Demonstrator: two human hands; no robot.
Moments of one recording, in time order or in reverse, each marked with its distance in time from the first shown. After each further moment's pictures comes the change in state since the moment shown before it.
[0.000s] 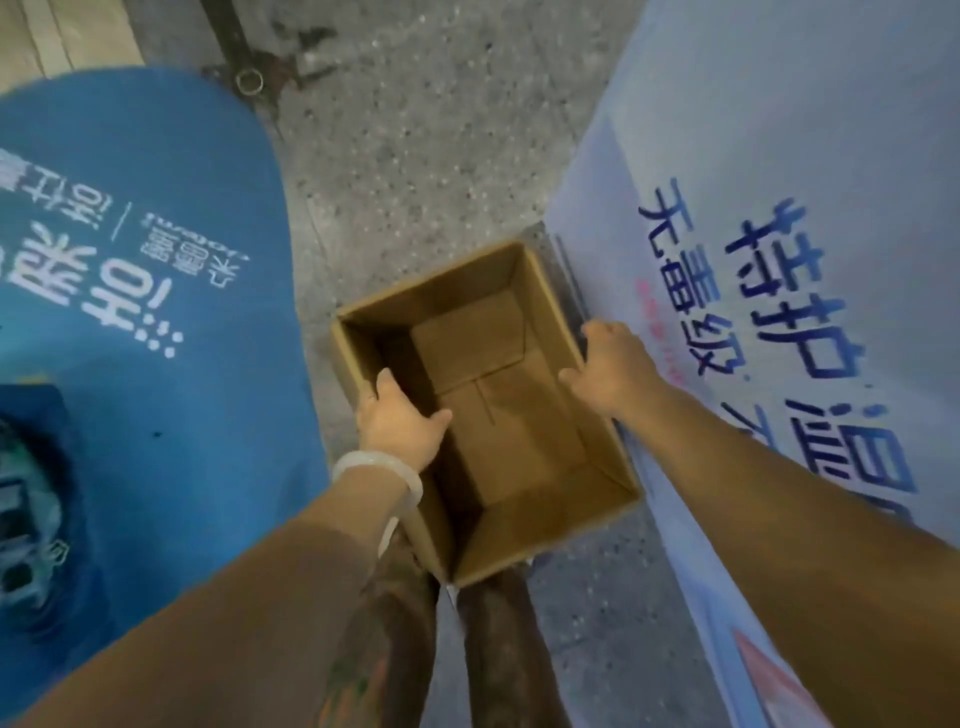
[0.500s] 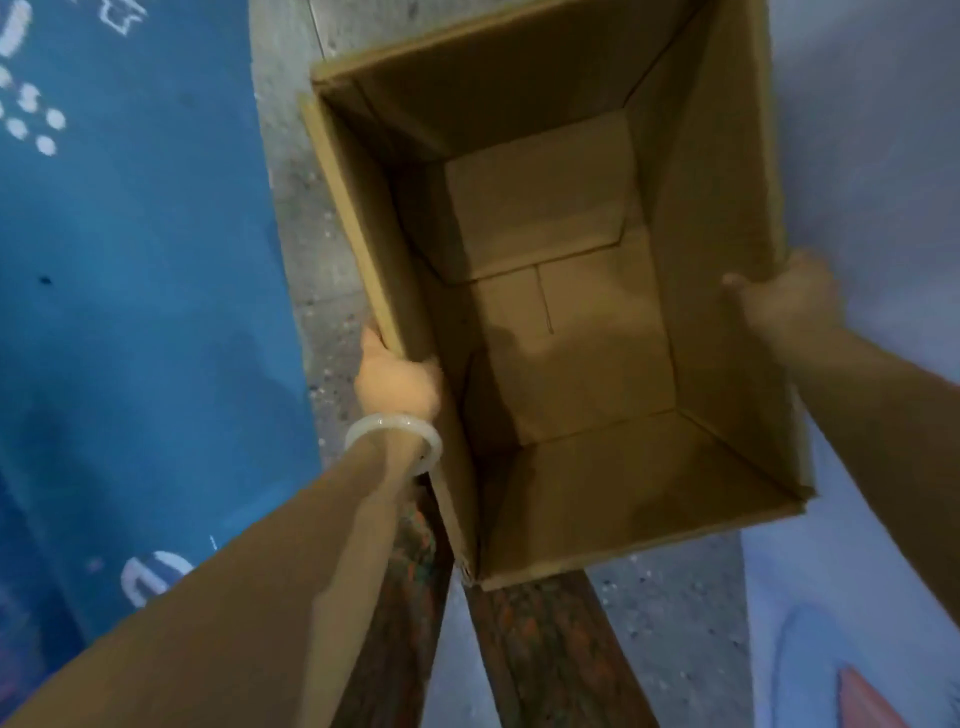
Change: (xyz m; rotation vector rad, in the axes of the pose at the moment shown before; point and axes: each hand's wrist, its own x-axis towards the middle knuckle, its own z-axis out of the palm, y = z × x) left_hand 0.158 -0.128 0.139 -0.460 0.127 -0.330; right_hand 0.158 0.083 0.168 0.126 0.177 0.333
